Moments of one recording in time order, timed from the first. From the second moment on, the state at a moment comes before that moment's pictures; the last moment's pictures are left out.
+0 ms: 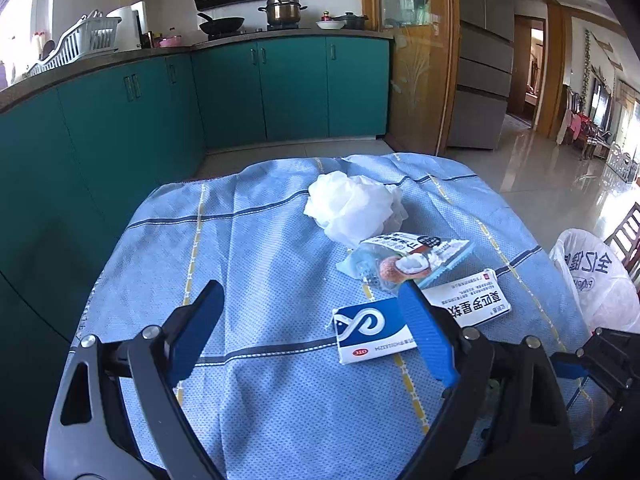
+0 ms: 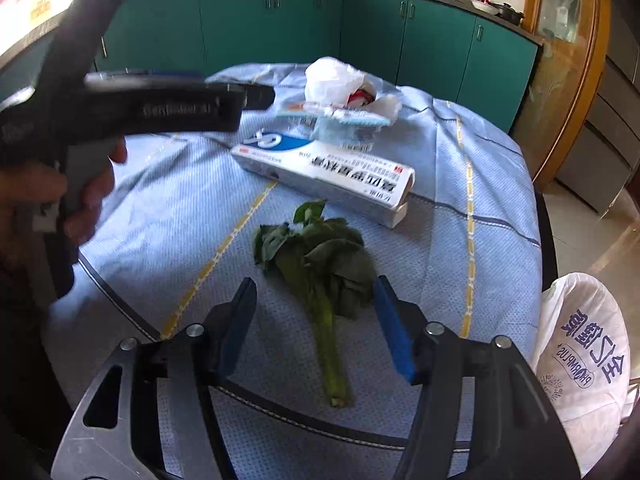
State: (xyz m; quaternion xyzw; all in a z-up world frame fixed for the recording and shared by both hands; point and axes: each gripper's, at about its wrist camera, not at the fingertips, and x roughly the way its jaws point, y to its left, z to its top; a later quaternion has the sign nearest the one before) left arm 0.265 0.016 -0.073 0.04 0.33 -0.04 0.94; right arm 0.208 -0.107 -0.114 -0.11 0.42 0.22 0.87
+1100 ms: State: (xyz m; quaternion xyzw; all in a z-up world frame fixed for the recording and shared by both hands) left arm 0.265 -0.015 -0.112 0.09 0.45 -0.26 0.85; right arm 0.219 -0.176 -0.101 -0.04 0.42 0.16 0.89
